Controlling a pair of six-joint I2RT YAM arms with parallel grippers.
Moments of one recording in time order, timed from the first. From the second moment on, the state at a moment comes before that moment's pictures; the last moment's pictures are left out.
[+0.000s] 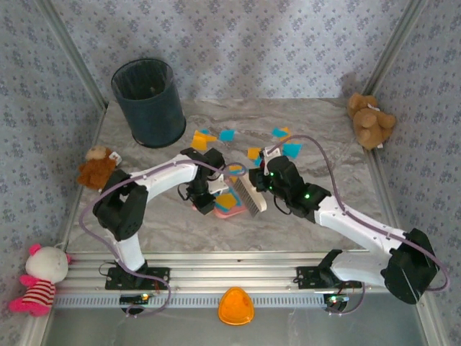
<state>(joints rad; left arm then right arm) -0.70 1.78 1.27 -1.12 0.11 0.23 0.75 1.14 0.80 -0.16 0.20 0.38</state>
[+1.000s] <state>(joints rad) -0.64 1.80 1.32 -1.11 0.11 0.20 0.56 1.46 1.04 -0.11 0.22 0.13</state>
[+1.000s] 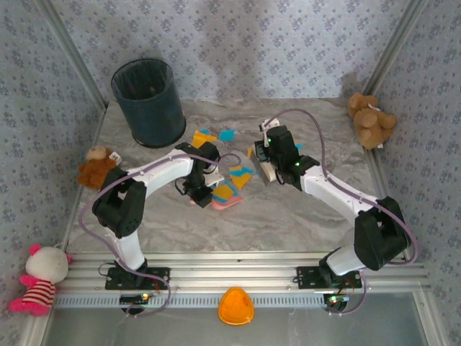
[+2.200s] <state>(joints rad) -0.64 1.86 1.35 -1.11 0.11 0.20 0.65 1.57 1.13 -0.17 0.15 0.08</state>
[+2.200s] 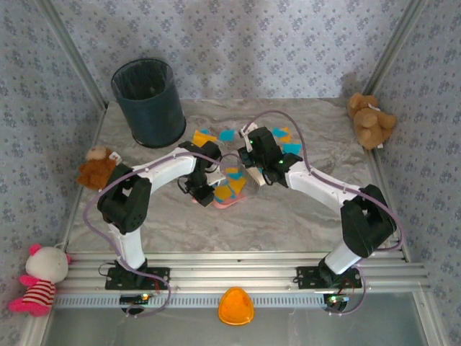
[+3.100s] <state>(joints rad) -0.64 1.86 1.35 -1.11 0.12 0.20 0.67 1.48 1.10 -0.18 0.32 0.15</state>
